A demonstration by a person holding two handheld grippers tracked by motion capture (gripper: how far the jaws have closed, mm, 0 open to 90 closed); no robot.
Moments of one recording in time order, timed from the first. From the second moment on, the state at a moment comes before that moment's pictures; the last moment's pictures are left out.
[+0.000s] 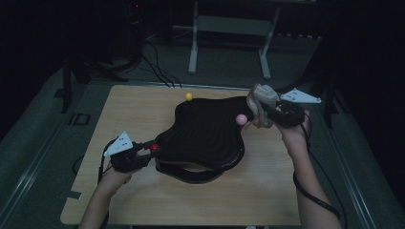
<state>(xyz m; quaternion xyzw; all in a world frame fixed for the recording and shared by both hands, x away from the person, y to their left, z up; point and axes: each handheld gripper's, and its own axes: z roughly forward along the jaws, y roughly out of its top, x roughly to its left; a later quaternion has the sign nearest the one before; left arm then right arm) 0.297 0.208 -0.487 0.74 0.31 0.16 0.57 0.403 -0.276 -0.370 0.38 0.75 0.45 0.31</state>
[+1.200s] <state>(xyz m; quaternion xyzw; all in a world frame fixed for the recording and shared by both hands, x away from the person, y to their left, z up) 0.297 0.206 -0.486 0.75 0.31 0.17 0.56 0.391 -0.258 -0.355 0.34 0.75 0.46 0.33</state>
